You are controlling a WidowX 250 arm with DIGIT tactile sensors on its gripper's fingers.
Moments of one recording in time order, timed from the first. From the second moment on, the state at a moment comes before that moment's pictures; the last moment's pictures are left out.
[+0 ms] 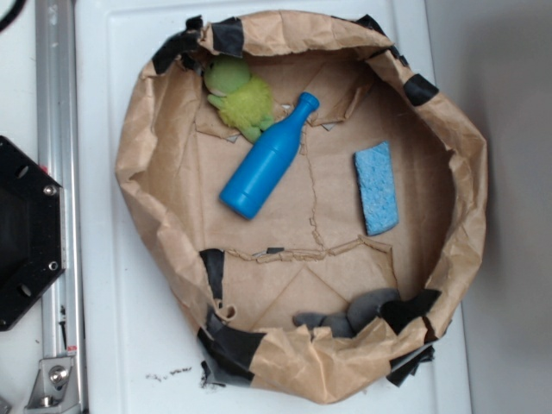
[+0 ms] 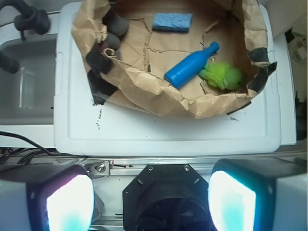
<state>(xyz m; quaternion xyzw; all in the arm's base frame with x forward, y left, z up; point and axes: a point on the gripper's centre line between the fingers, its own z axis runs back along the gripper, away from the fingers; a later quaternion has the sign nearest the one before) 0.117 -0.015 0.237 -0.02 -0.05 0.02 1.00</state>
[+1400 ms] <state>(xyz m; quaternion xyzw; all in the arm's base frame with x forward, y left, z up) 0.239 0.047 0.095 0.09 0.04 -0.29 0.95</state>
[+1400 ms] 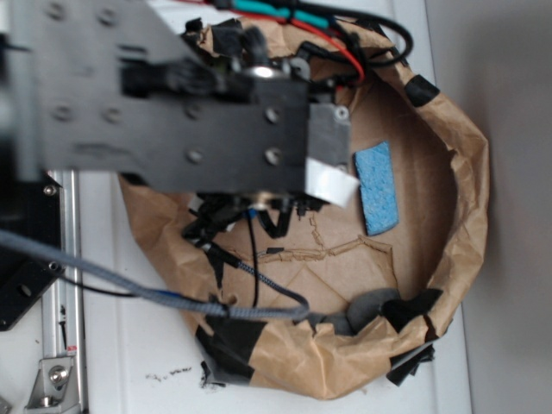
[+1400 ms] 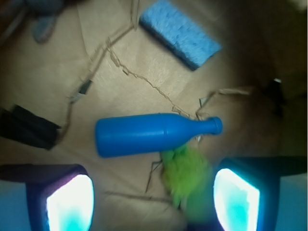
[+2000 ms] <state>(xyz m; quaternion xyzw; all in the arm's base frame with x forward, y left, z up) 0.215 0.097 0.050 0.05 0.06 -0.39 0.92</state>
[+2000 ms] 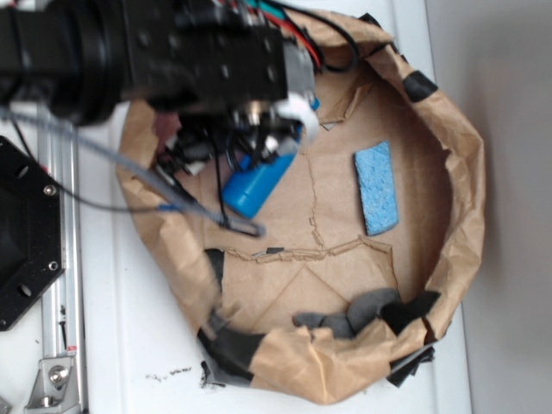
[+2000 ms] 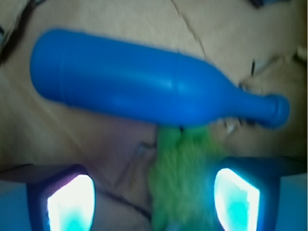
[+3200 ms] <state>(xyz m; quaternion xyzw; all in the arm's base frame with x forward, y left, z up) 0.215 0.118 0.038 0.07 0.07 -0.29 0.95</state>
